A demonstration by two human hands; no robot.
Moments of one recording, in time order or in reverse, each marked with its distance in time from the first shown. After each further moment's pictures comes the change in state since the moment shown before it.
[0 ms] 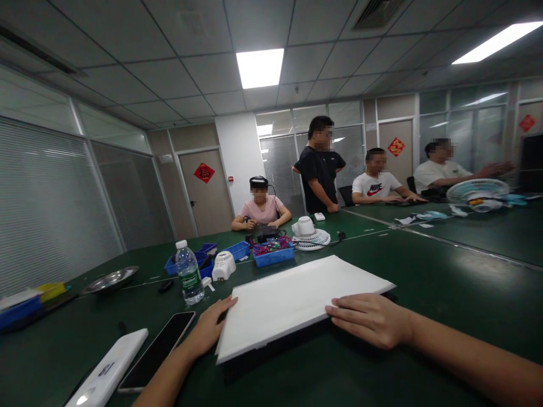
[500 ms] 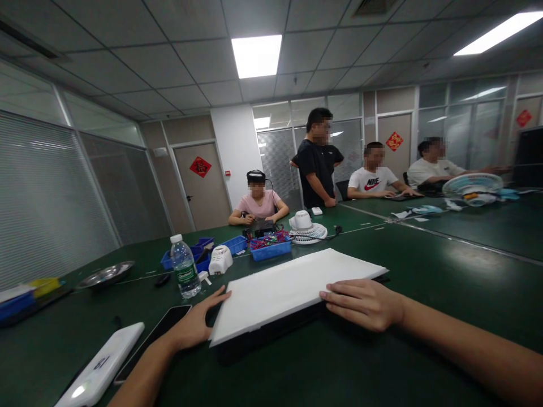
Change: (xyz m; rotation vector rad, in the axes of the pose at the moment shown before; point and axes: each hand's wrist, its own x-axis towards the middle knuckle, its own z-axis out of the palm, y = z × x) left_hand -0.015 0.020 -0.031 0.024 -0.117 -0.037; right_hand -0.004 0.012 0.004 0.033 0.021 -0.007
